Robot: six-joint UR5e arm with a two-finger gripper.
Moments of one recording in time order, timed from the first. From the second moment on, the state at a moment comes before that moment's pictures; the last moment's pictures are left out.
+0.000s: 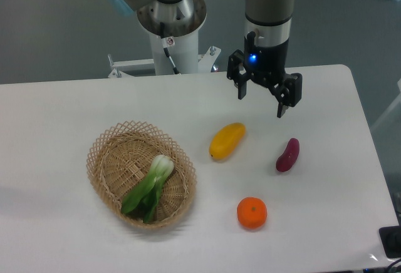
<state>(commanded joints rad) 2.60 -1.64 -1.63 -1.18 1.46 1.29</state>
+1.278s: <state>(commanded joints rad) 2.42 -1.69 -1.72 -1.13 1.29 0.74</state>
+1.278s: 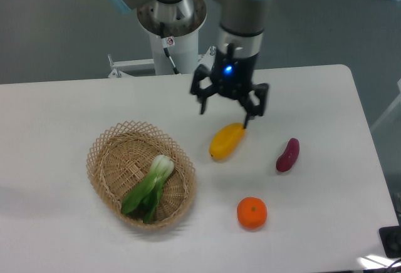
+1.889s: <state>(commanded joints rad) 2.26 -1.88 -1.76 -0.97 1.30 0.66</state>
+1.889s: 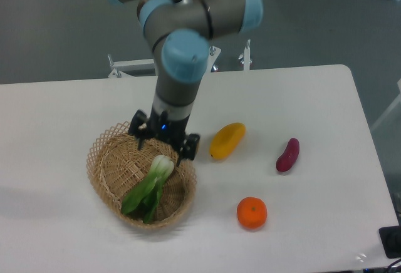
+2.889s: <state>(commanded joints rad) 2.20 -2.00 -1.77 -0.84 1.44 0.59</state>
